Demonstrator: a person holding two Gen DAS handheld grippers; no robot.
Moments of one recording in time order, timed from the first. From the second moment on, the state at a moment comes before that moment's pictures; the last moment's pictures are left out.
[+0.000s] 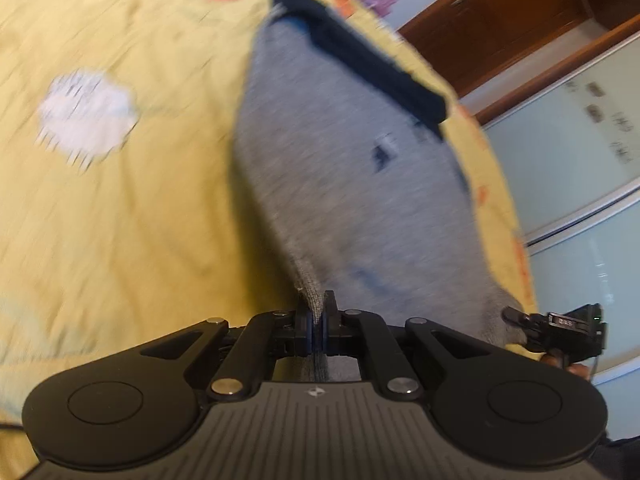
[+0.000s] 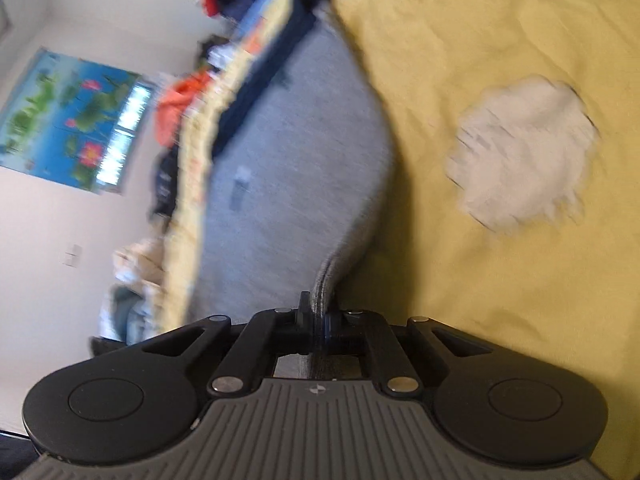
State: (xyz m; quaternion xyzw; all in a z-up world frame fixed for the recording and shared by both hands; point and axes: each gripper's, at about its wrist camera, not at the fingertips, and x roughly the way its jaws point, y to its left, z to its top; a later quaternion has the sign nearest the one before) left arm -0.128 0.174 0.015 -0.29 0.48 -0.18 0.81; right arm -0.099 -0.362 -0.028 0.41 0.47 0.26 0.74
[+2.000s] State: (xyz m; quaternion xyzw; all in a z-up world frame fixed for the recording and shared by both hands) left arm 0.097 0.153 -0.008 -0.38 0.27 0.02 0.88; right arm 0.144 -0.289 -0.044 0.38 0.30 0.11 0.87
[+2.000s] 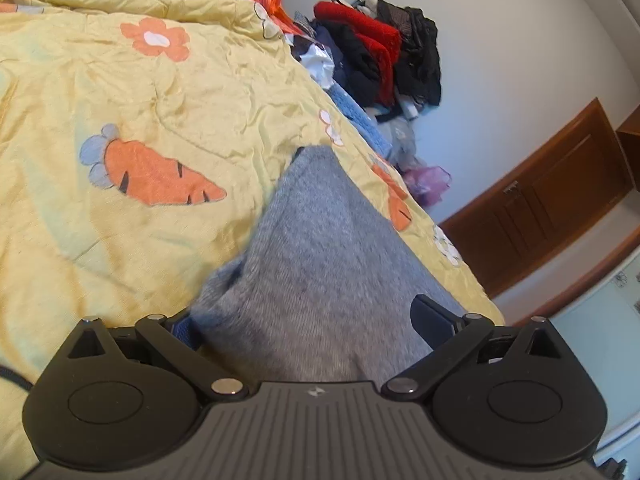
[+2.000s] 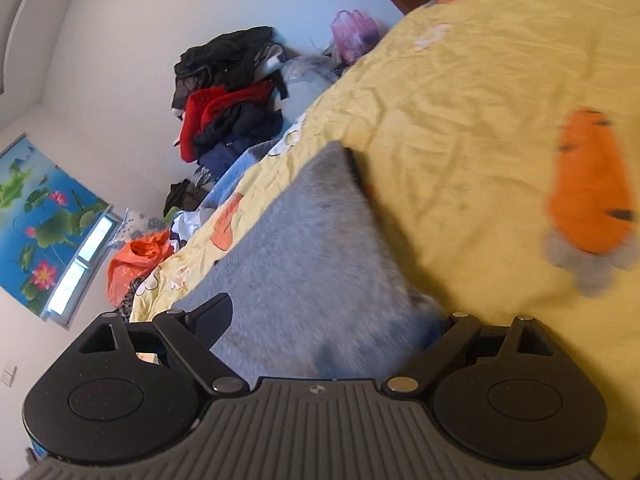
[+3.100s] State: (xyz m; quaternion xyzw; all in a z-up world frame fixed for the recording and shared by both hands) left arm -0.067 0.211 0.021 -0.29 0.41 0.02 0.86; right arm -0.017 -0.329 -0.030 0.38 0.37 0.10 0.84
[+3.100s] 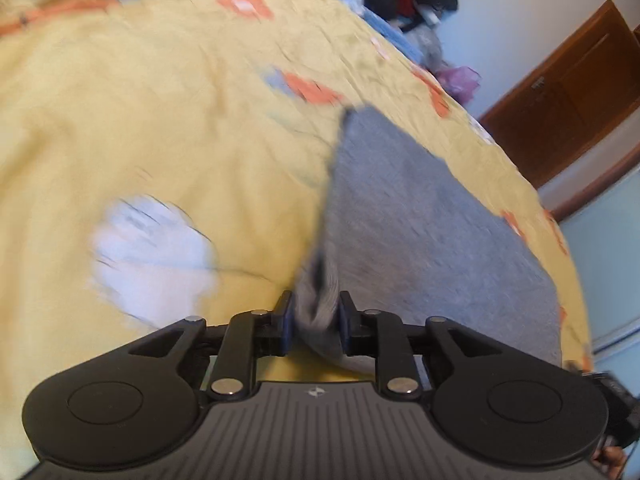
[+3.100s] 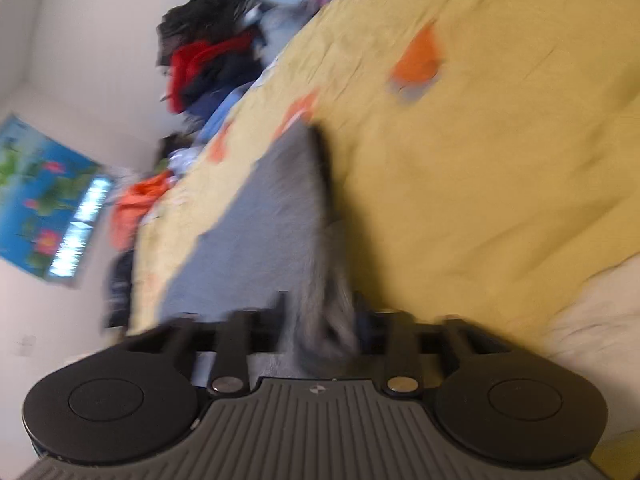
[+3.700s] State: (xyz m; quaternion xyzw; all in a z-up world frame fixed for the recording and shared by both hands) left arm 0.142 0.052 -0.019 0.12 0.33 0.03 0.94; right arm 0.151 -0.202 0.000 0.11 0.33 0.13 0.93
